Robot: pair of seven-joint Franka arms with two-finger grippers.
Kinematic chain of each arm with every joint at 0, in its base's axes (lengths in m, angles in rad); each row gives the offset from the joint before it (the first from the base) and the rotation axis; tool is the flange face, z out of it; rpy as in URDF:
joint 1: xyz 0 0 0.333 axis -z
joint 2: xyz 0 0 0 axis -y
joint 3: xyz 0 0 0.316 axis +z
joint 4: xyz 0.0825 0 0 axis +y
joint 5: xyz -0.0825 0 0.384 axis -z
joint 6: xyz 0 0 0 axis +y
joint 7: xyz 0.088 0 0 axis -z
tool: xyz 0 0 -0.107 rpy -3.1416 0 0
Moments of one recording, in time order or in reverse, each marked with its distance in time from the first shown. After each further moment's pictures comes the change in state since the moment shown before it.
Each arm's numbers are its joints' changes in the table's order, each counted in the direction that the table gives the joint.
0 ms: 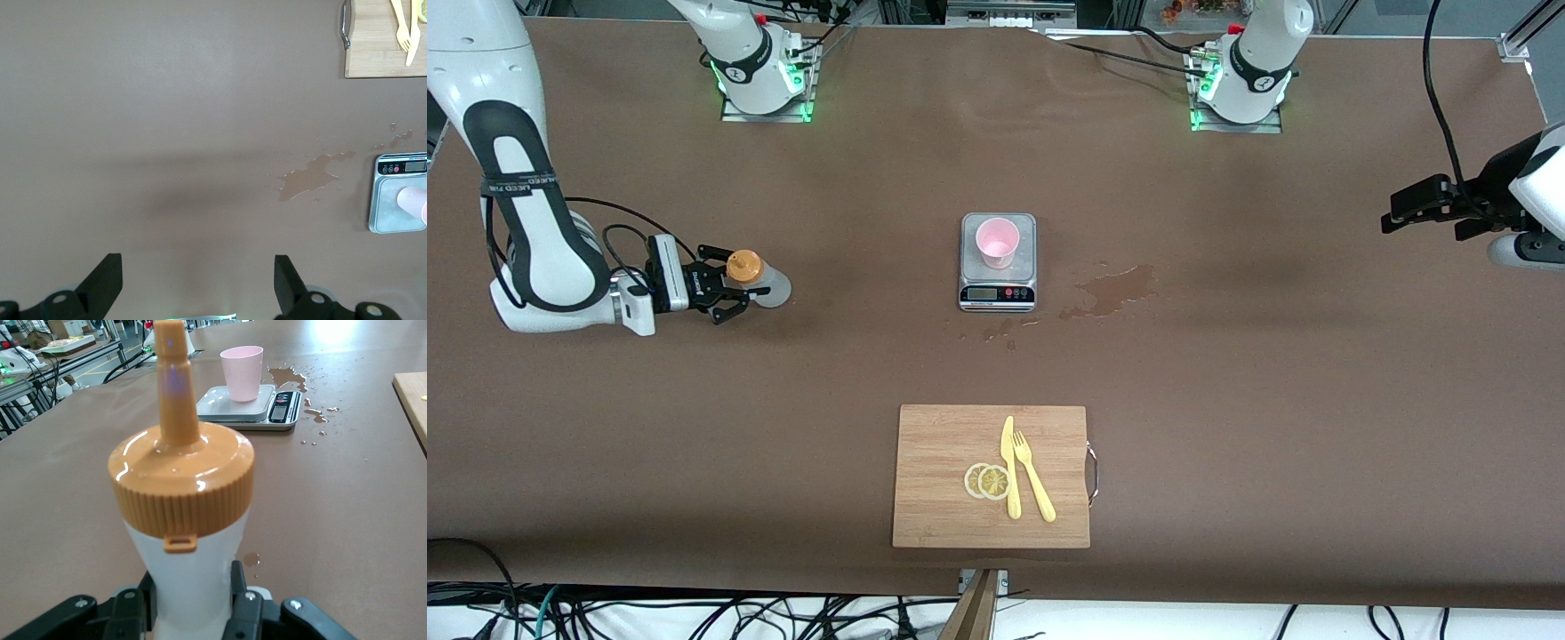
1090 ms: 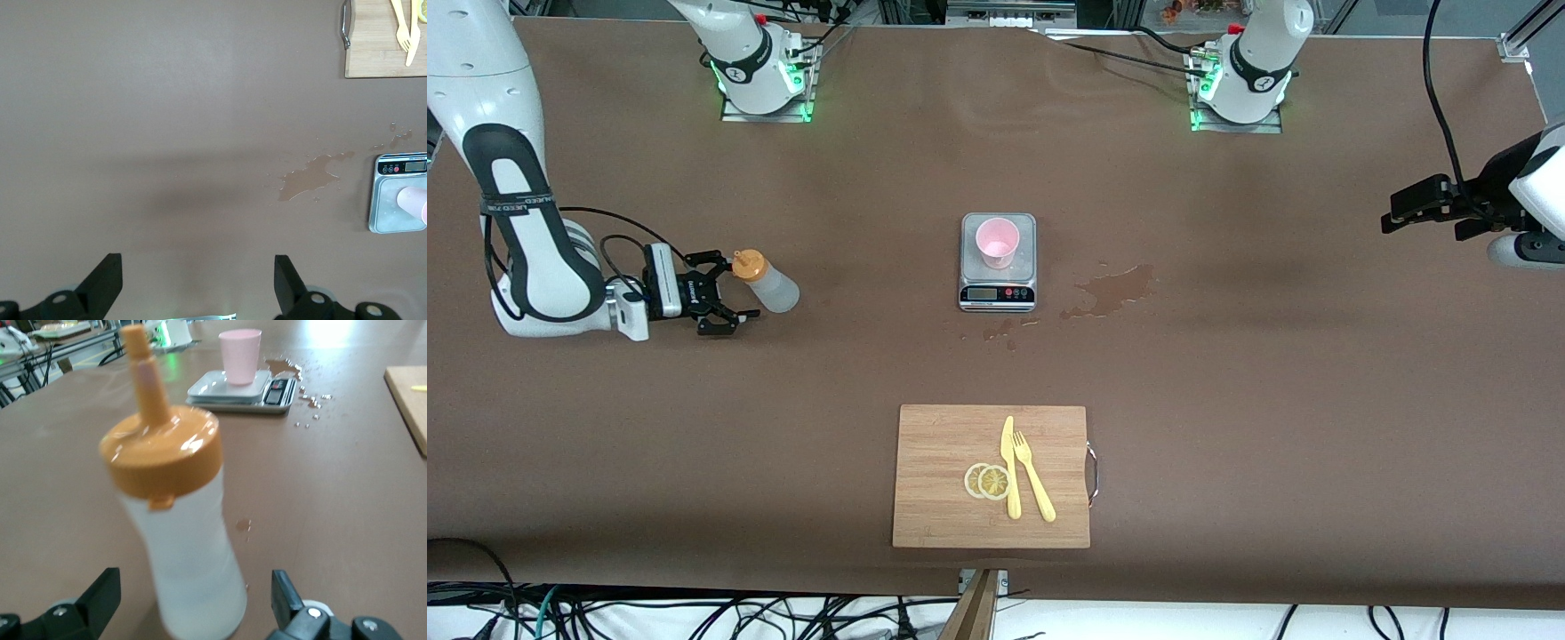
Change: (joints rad) left arm 0.000 0.000 0.000 0.000 0.000 0.000 0.000; right arm 0.041 -0.048 -0.016 -0.042 0.035 -0.015 -0.080
